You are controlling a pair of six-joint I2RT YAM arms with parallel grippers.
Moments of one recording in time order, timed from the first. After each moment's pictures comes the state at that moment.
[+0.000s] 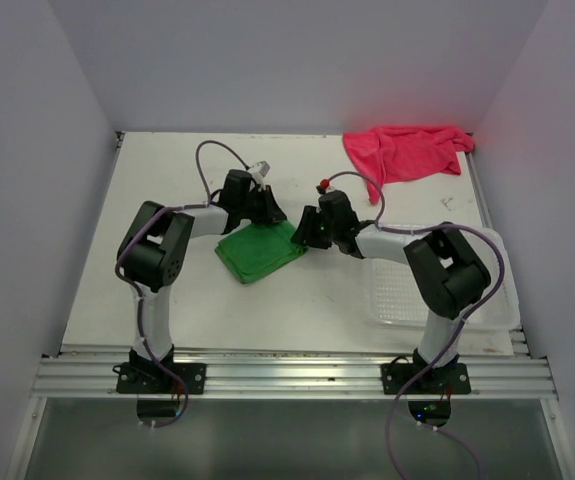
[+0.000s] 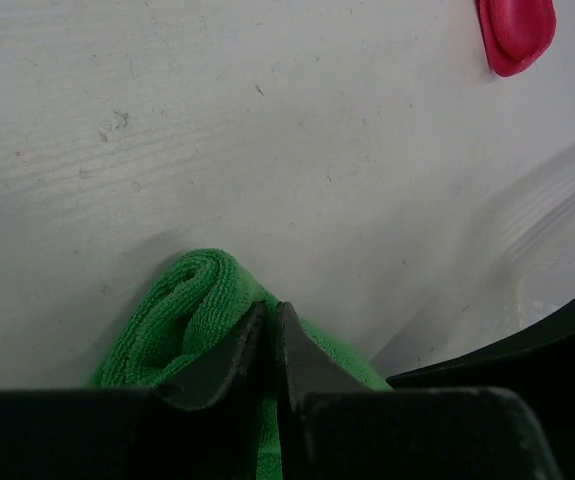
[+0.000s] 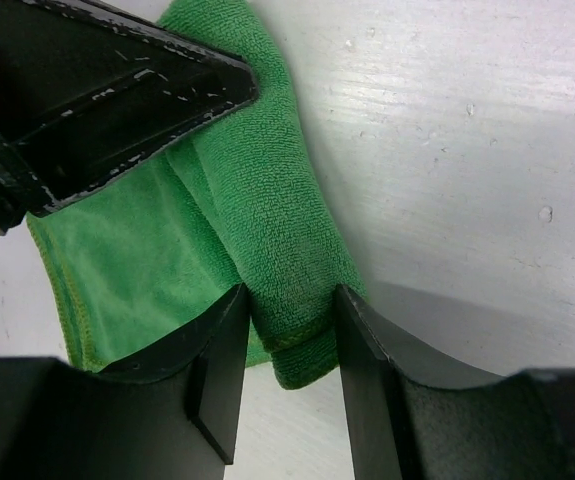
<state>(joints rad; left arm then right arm) -0.39 2.06 1.19 0.22 0.40 -0.52 0.58 1.83 1.00 0.11 -0.12 0.68</state>
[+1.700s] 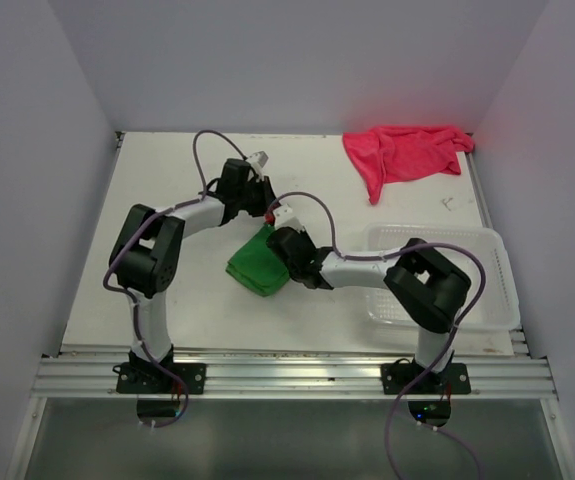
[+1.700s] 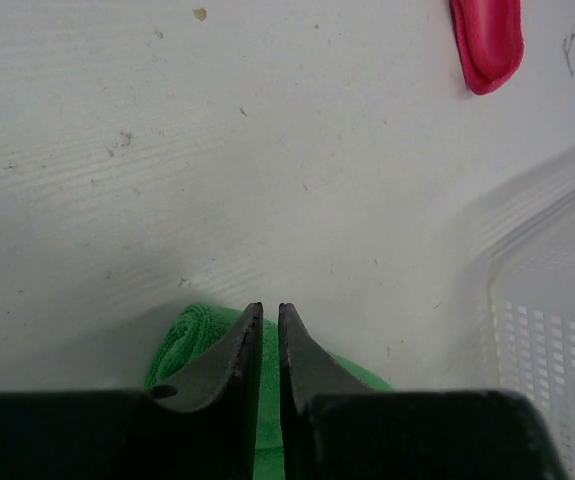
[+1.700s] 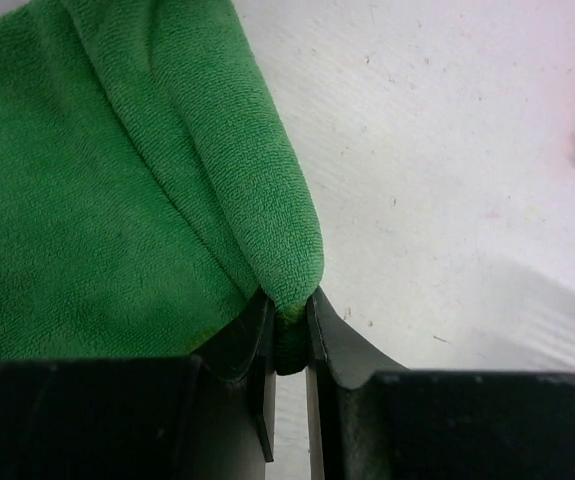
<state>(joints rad) -0.39 1.99 1.26 0.05 0.38 -0.51 0.93 1.84 1.04 0.00 0.69 0.15</state>
